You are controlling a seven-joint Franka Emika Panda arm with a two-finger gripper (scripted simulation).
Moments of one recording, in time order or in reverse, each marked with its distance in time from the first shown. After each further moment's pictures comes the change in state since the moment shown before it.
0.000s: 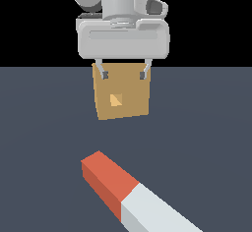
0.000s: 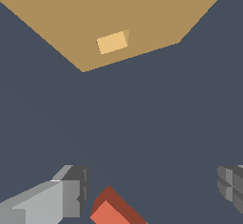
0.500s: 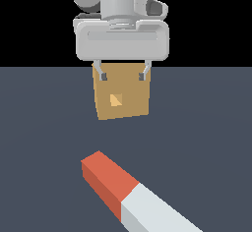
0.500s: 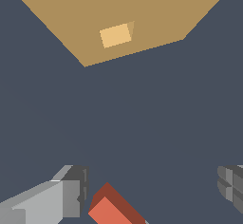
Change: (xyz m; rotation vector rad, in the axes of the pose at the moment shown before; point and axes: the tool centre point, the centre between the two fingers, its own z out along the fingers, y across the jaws) arm -0.007 -0.002 0.003 0.000 -0.001 -0.028
